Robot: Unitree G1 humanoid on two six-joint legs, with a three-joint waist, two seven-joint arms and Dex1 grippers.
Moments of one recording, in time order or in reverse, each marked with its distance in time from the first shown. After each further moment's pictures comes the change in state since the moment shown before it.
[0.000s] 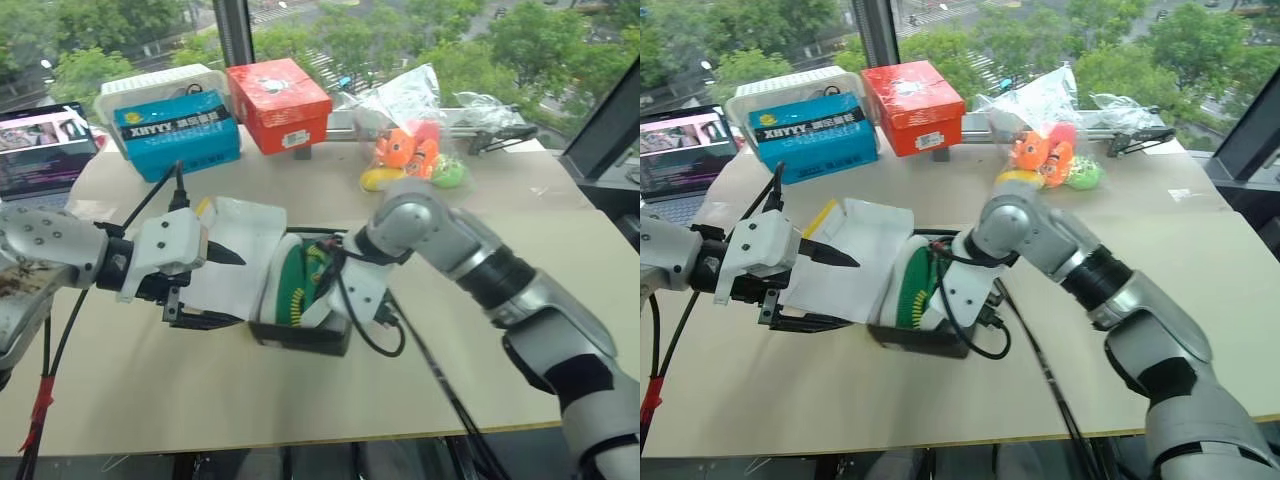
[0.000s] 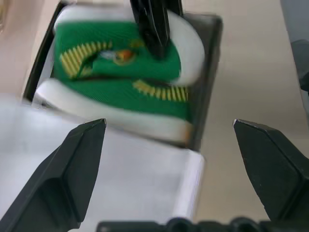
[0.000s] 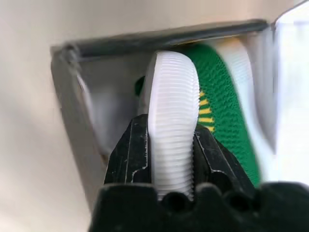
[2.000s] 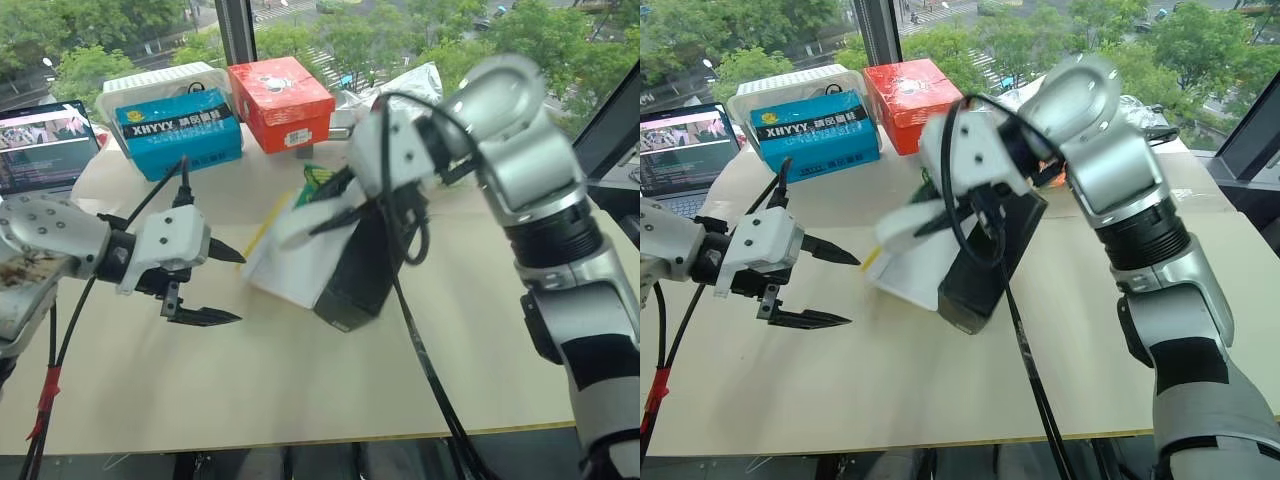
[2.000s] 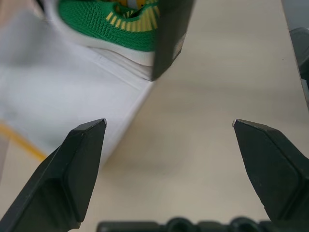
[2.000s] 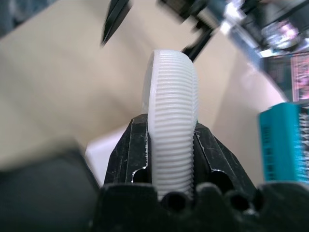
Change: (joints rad) left arm -0.077 -0.008 -0.066 0.076 0.061 -0.042 -0.069; right arm -0.190 -0.010 -0.424 -0.100 0.356 0.648 -0.002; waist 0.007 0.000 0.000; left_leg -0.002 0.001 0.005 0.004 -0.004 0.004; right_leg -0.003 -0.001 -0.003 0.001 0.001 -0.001
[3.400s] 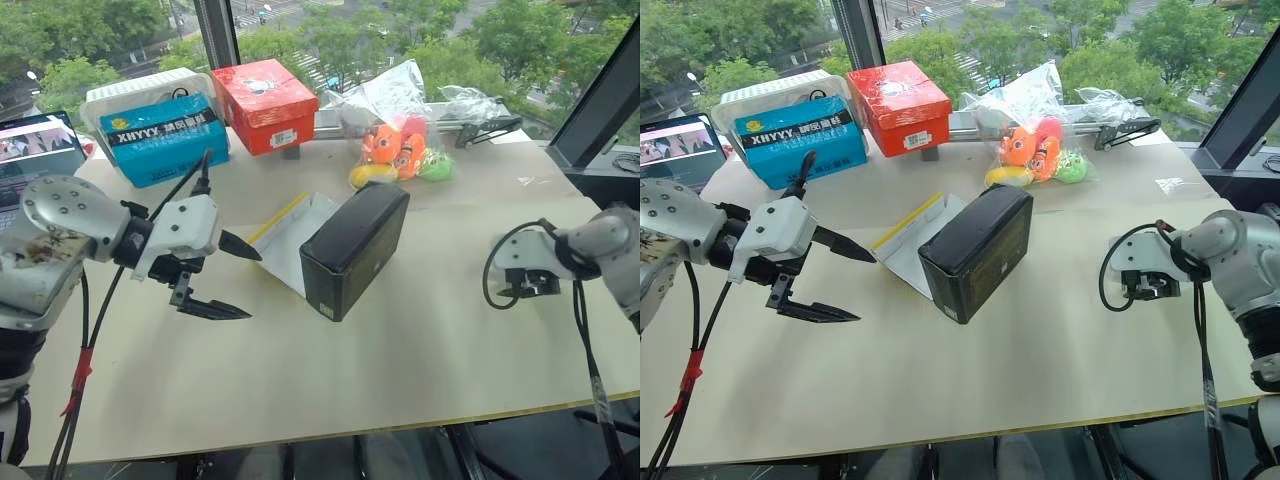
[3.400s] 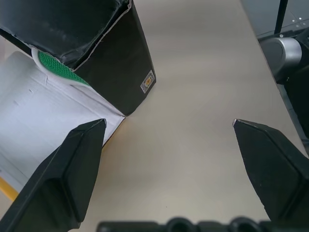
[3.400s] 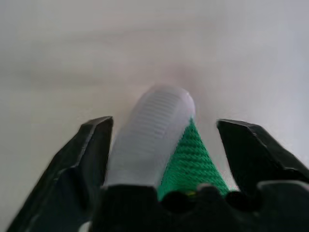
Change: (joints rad) left arm -0.132 -0.078 -0.084 0.087 0.030 -0.031 -0.110; right arm 0.587 -0.568 -0.043 0.173 -0.496 -0.220 -0.132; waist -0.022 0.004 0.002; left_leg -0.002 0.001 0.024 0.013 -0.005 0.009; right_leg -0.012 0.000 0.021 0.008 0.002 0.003
